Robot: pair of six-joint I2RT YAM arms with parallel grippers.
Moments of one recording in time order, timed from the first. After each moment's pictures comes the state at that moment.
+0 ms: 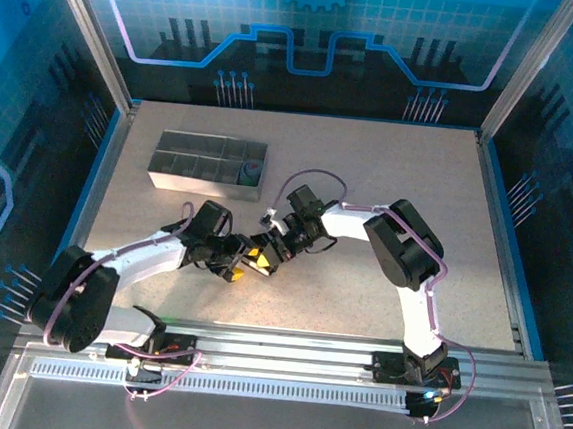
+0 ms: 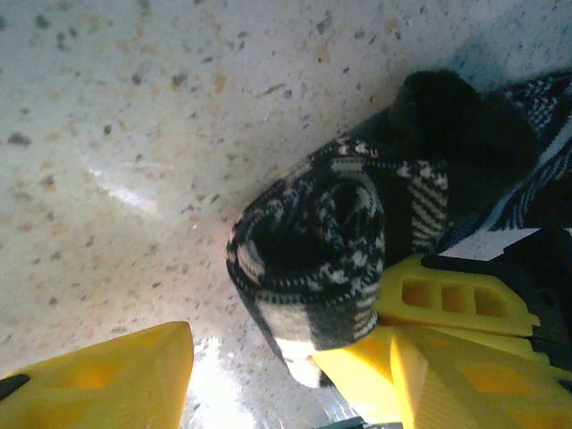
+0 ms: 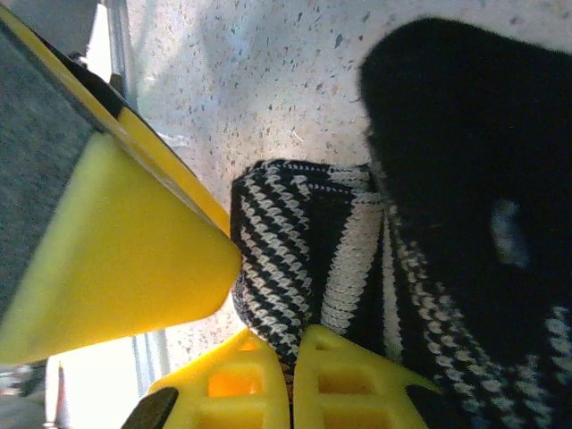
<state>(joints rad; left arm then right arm) -0.42 1.35 0.57 -0.29 0.41 -1.45 0.66 2.13 1.27 -0.38 -0.96 0.02</state>
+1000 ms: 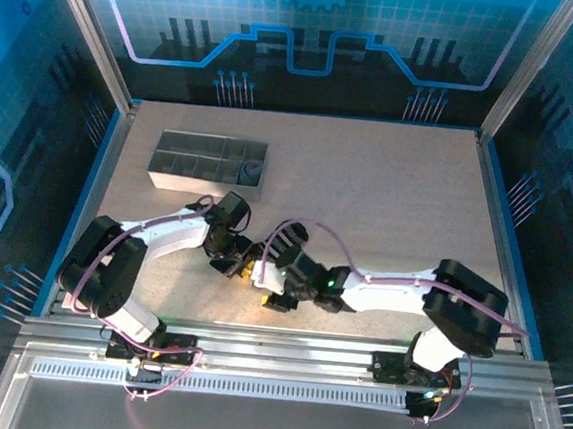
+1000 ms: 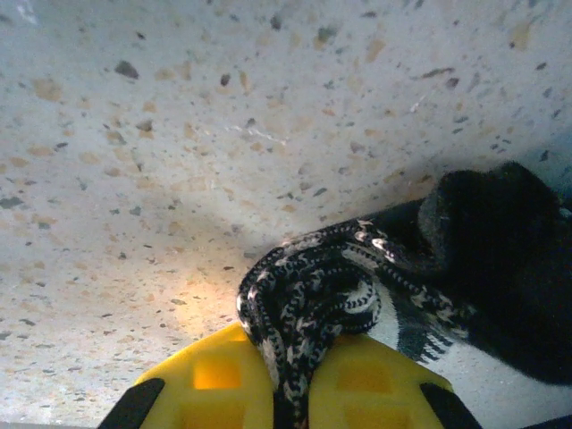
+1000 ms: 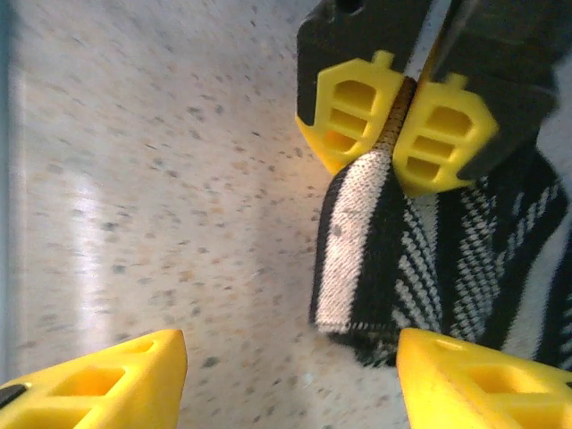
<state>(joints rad) -0.47 1.57 0.81 -0.64 0.39 -1.52 1.13 1.59 0.75 0.00 0.05 -0.34</state>
